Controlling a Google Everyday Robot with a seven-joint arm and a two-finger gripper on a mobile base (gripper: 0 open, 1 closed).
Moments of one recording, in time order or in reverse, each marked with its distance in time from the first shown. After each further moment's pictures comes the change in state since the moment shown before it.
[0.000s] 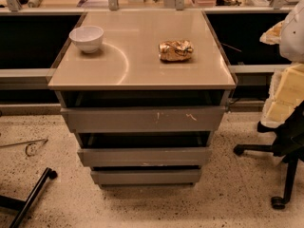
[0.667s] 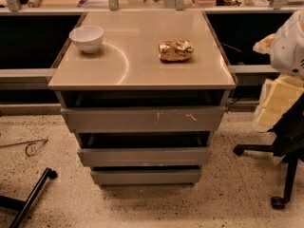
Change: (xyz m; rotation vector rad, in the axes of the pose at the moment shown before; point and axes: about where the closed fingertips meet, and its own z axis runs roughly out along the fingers) arm 0.002 -0.005 0.029 0.002 -0.037 -0.004
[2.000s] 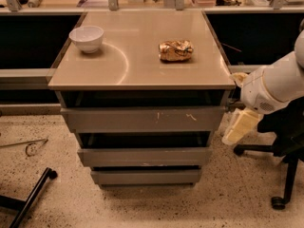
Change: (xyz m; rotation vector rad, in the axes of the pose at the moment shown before) arm 0.011 -0.019 0.132 0.036 -0.191 -0.004
